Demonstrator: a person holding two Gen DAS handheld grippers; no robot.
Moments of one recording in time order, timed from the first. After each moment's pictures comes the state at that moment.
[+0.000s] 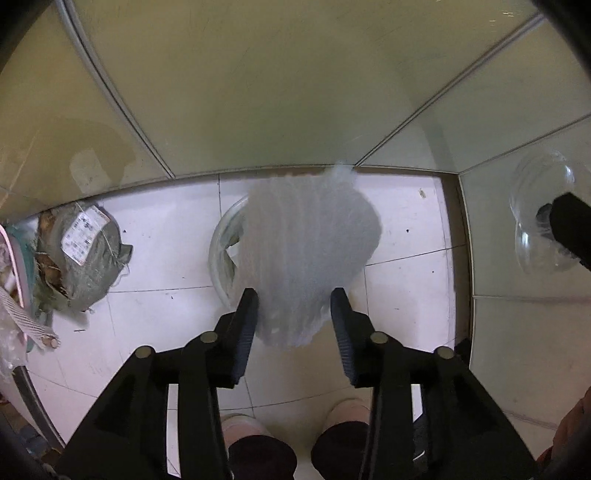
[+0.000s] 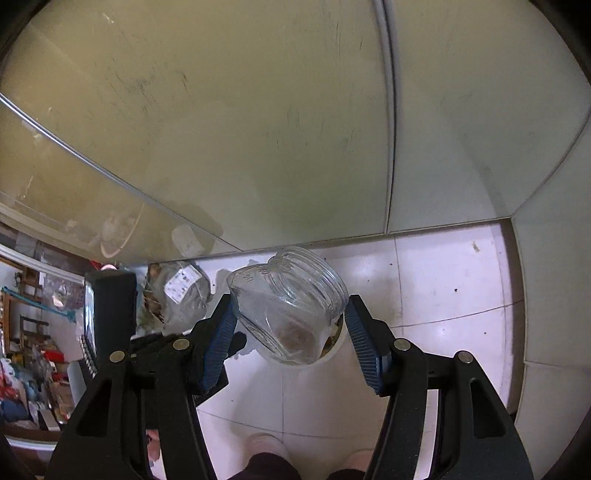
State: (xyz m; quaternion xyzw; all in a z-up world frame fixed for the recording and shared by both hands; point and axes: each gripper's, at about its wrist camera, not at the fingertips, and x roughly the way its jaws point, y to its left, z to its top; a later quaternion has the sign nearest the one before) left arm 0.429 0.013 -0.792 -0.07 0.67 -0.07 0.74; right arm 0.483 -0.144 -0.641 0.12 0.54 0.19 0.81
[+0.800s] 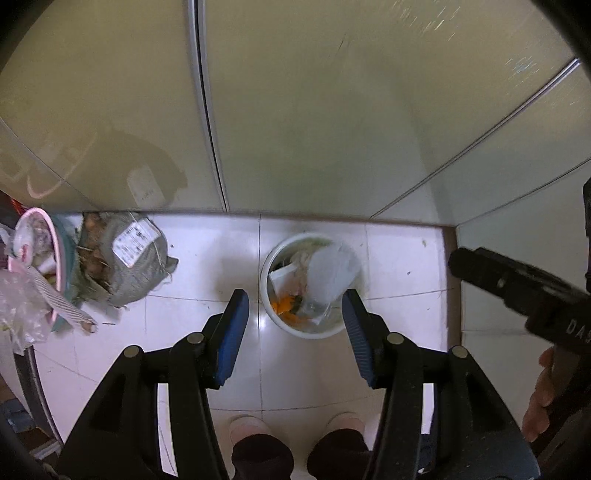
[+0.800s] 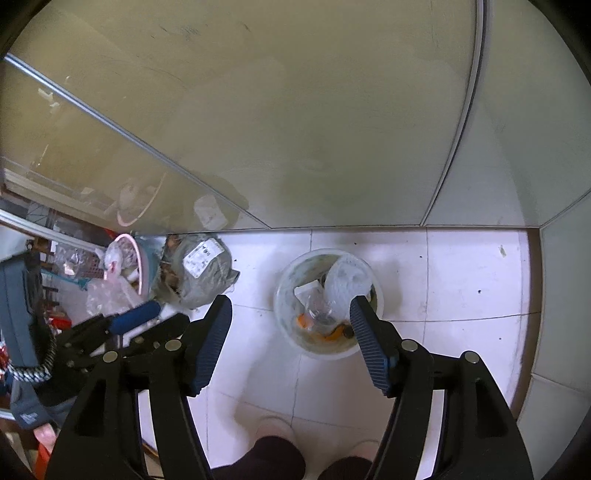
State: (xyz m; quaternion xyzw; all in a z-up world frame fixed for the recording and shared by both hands) left arm 0.408 0.064 -0.665 -0.10 0.61 -0.01 0.79; right arm 0.489 -0.111 -0.618 0.09 0.57 0.24 0.78
